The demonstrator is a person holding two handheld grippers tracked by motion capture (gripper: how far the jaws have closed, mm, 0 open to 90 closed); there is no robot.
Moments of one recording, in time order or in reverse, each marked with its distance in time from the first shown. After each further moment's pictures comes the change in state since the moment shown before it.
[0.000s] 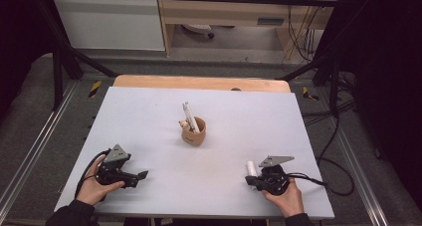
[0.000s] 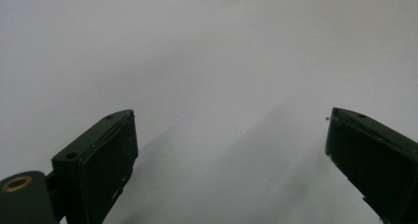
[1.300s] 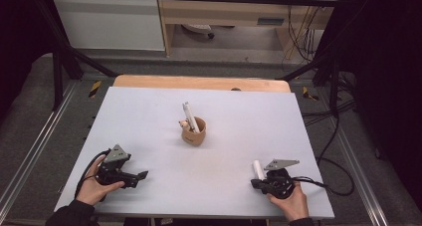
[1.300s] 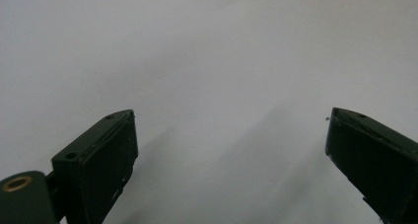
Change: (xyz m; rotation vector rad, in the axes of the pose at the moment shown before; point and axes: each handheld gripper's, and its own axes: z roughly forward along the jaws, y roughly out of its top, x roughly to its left) left arm -0.001 0.000 0.000 0.000 -0.002 -0.001; right arm -0.005 -0.014 -0.007 0.010 -0.034 0.029
